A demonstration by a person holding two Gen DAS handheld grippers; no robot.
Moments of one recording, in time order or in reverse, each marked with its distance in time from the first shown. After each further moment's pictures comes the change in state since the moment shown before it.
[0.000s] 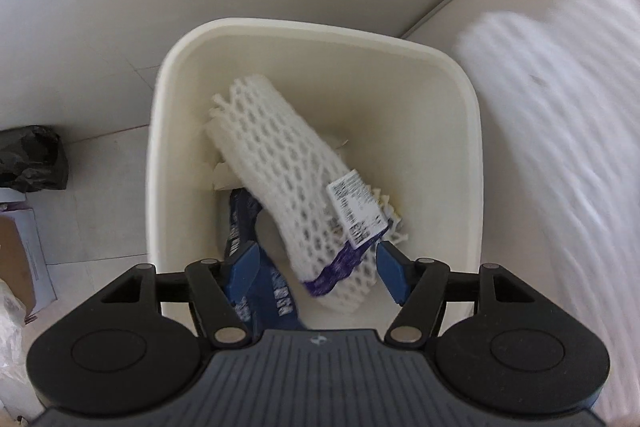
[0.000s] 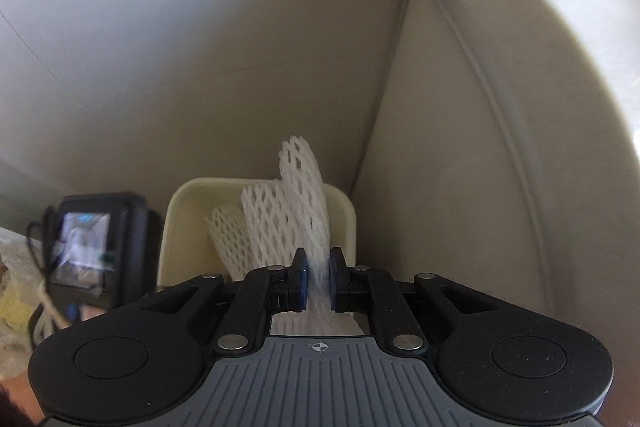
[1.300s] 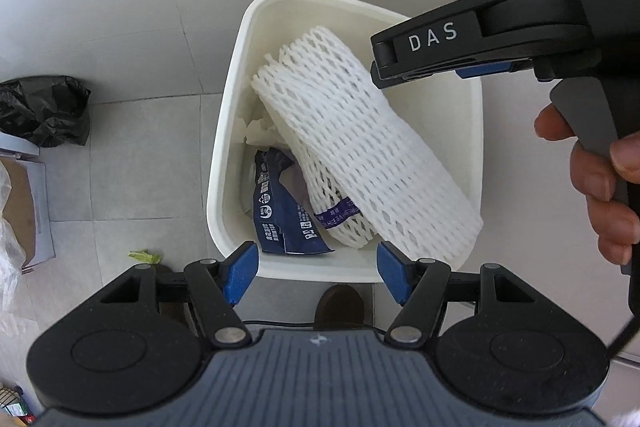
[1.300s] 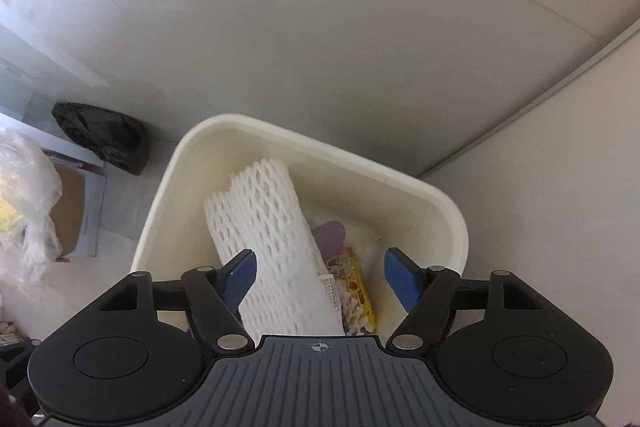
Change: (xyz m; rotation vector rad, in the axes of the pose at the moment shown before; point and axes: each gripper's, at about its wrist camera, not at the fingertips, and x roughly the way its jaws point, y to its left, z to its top) left arm -0.042 0.017 -0.046 -0.104 -0.033 -0.013; right arm 0.128 0.052 0.015 -0.316 0.178 0.101
